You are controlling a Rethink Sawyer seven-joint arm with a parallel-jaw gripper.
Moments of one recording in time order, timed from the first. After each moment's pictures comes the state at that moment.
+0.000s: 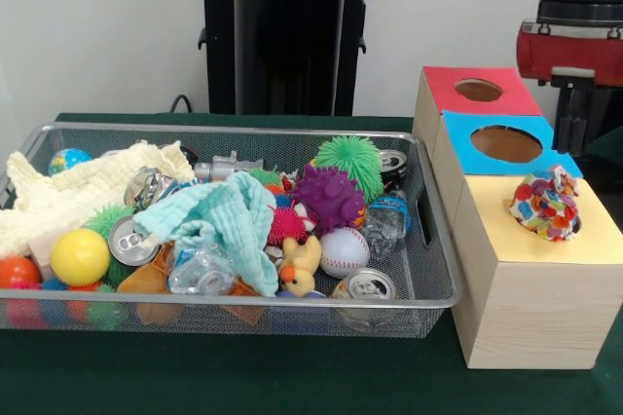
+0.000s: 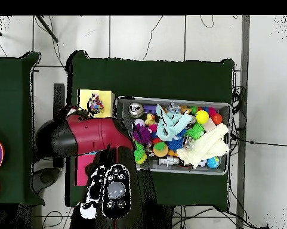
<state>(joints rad) 0.10 -0.71 -0.01 1.58 -0.03 0.43 2.40</state>
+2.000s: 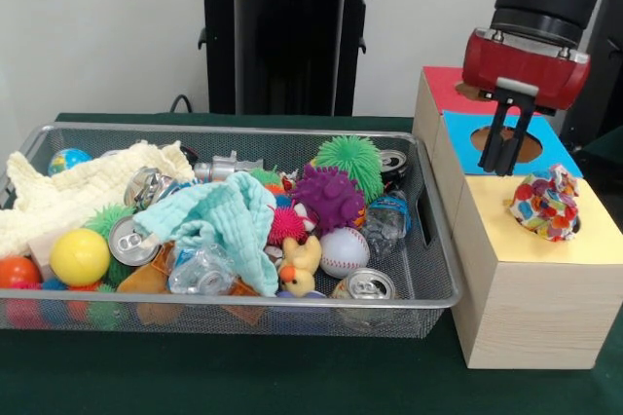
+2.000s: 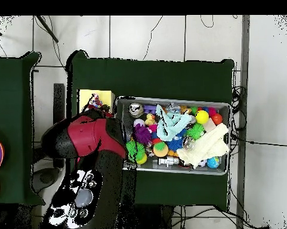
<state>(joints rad) 0.30 -0.56 -0.34 1.43 -0.11 0.37 2.40</state>
